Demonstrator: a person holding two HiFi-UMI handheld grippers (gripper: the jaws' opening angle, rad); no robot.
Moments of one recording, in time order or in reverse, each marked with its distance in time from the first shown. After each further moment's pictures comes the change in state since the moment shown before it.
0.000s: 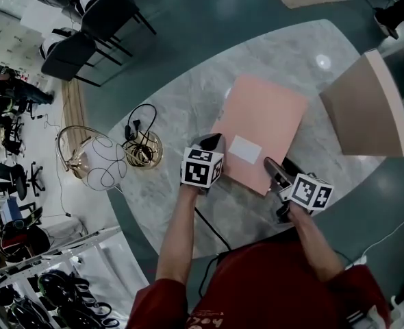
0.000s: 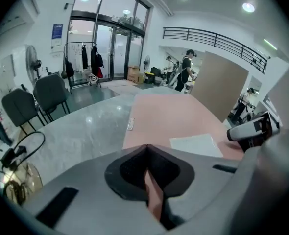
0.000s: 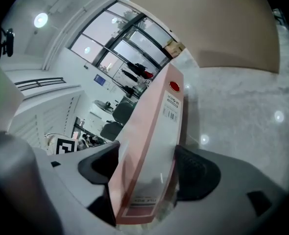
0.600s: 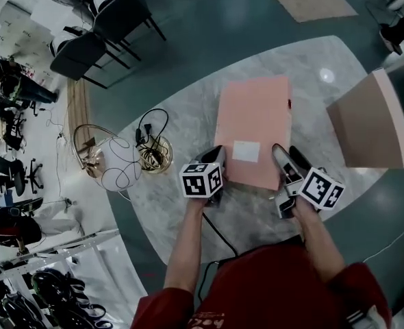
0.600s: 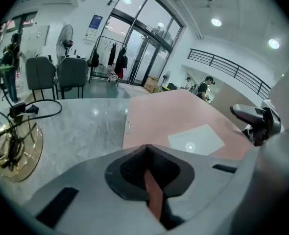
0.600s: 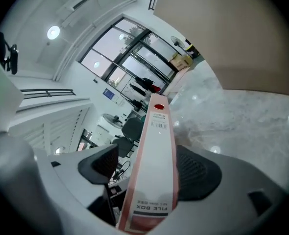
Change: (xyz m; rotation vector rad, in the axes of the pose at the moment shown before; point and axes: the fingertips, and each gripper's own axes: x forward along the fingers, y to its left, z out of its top) left arm -0.023 0.025 -0.013 -0.329 -0.136 0.019; right arm 0.003 0.069 0.072 -0.008 -0.162 0.093
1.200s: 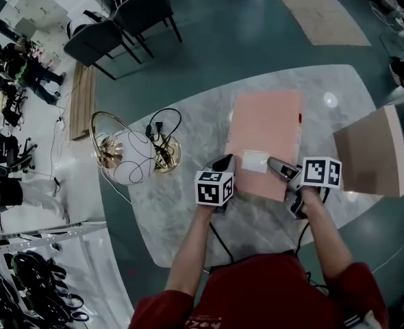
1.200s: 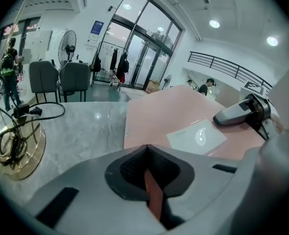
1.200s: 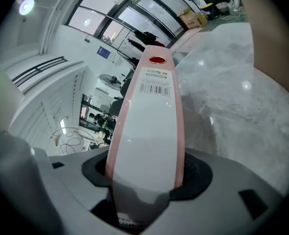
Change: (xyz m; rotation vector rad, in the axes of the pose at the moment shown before) left arm -0.009 0.001 0.006 0.004 -0.049 0.031; right arm 0.046 0.014 -0.038 -0.045 0.526 -0.007
